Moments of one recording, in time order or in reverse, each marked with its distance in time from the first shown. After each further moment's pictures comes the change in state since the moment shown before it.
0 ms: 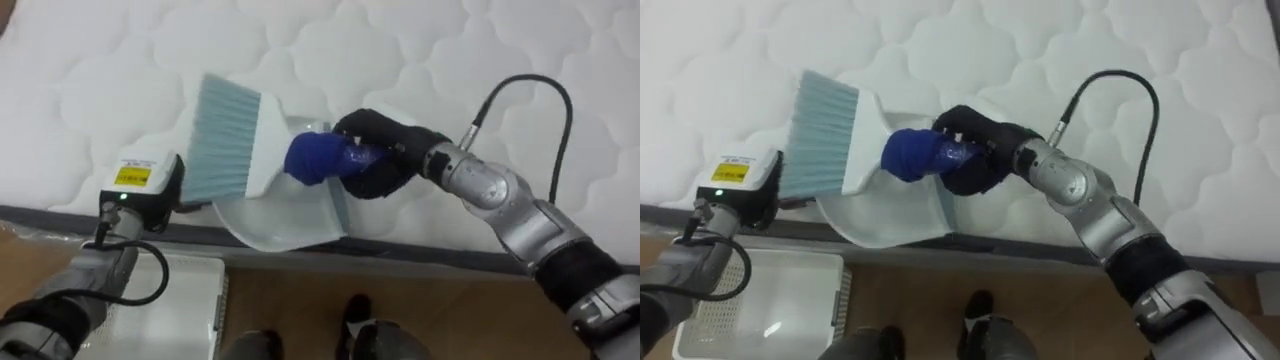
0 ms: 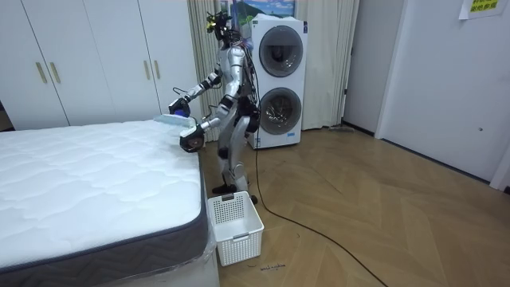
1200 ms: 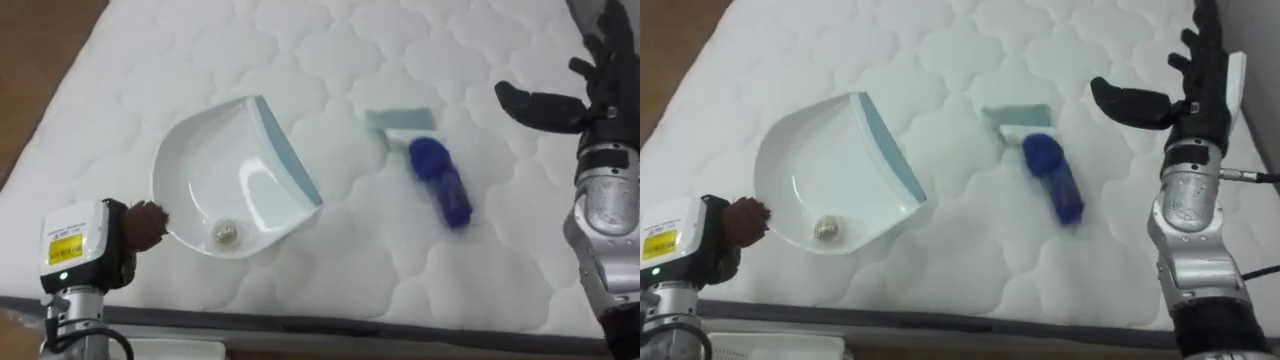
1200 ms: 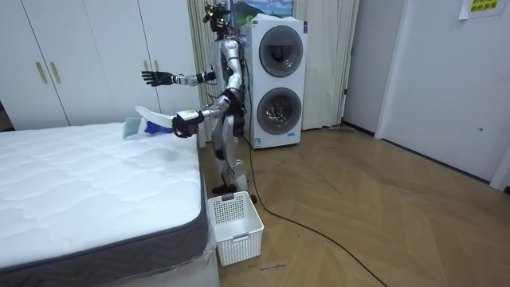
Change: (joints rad) left arm 0.382 -0.105 0.369 -0.243 -0.002 -0.012 0.171; right arm 0.309 0.004 -0.480 -0.180 0.333 -0.050 -0.593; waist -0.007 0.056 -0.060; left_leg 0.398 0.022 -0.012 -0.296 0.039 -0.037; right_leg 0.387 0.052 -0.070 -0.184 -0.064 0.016
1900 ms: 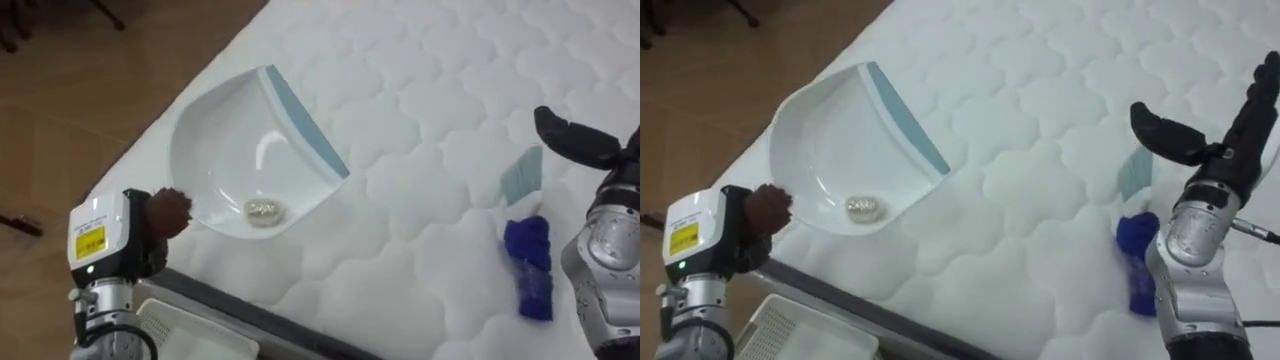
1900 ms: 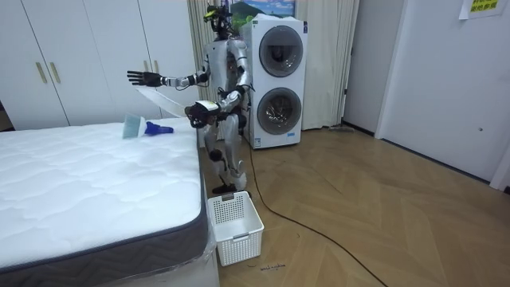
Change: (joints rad) left arm 0.022 -0.064 0.001 -0.134 -0.068 -0.001 -0.036; right arm 0.063 0.050 -0.047 -0.045 0.031 -0.008 -0.170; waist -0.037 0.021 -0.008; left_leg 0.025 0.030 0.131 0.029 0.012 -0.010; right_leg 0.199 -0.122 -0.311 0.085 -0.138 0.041
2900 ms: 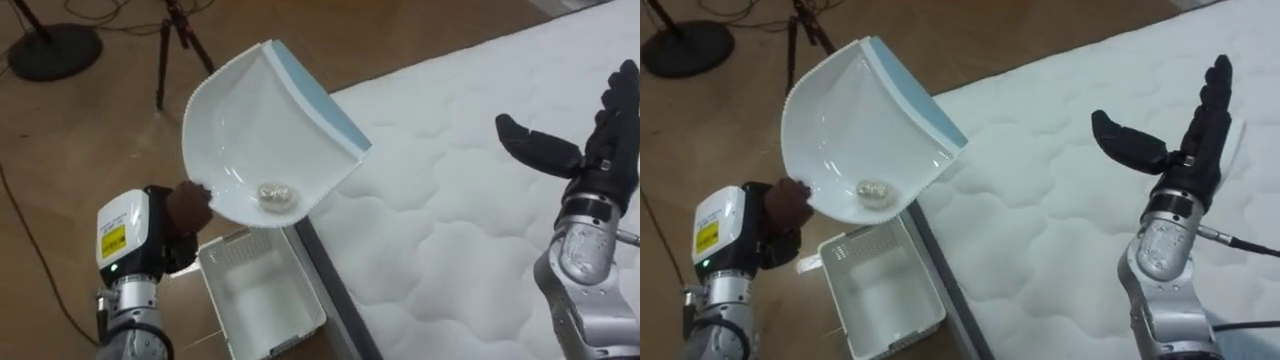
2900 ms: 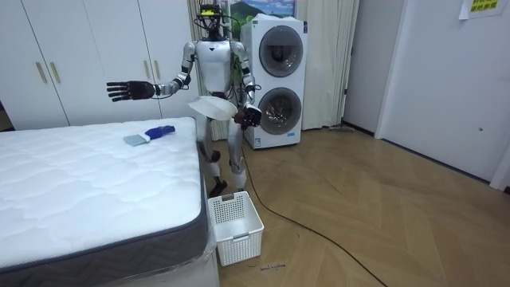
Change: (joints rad) left arm 0.030 -0.078 -0.016 -0.055 -0.105 -0.019 -0.062; right arm 0.048 0.047 0.084 -0.097 -0.011 -0.003 0.011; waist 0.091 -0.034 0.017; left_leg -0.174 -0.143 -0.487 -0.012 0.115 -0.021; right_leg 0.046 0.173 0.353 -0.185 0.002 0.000
